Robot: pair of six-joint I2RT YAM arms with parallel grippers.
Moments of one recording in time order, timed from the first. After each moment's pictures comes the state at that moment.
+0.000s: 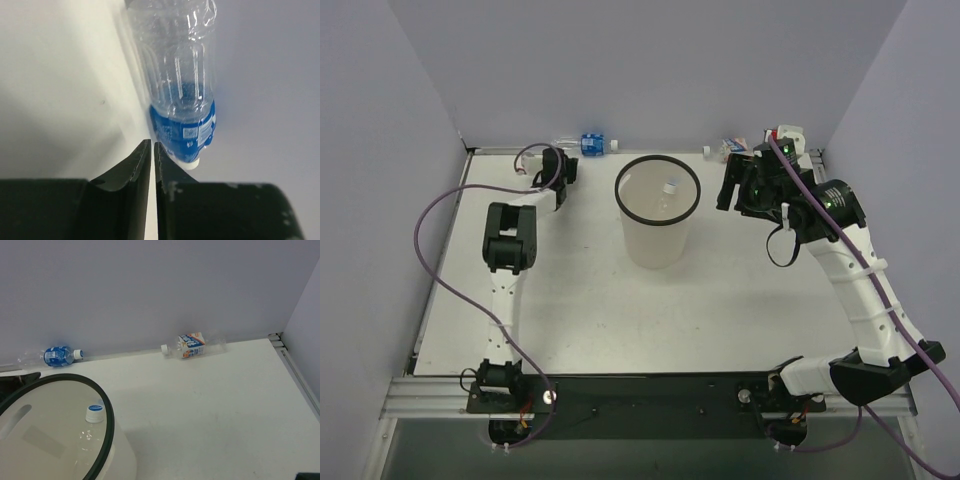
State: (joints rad) left arm -0.14 2.59 1.96 0.25 -0.21 -1.49; right arm 0.47 1.34 1.72 -1.09 0.27 0.47
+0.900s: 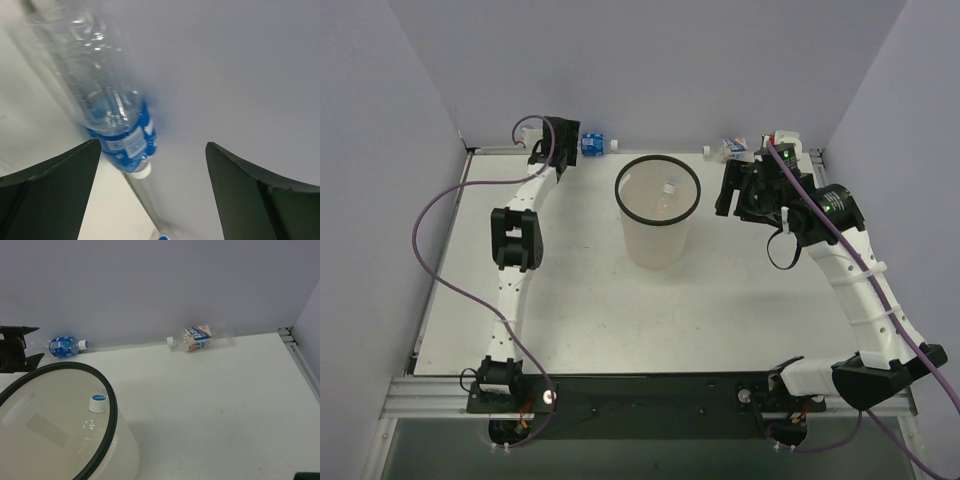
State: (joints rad) left arm -0.14 2.71 2.49 -0.16 -0.19 -1.48; right arm 0.46 1.31 1.66 -1.06 0.22 0.44
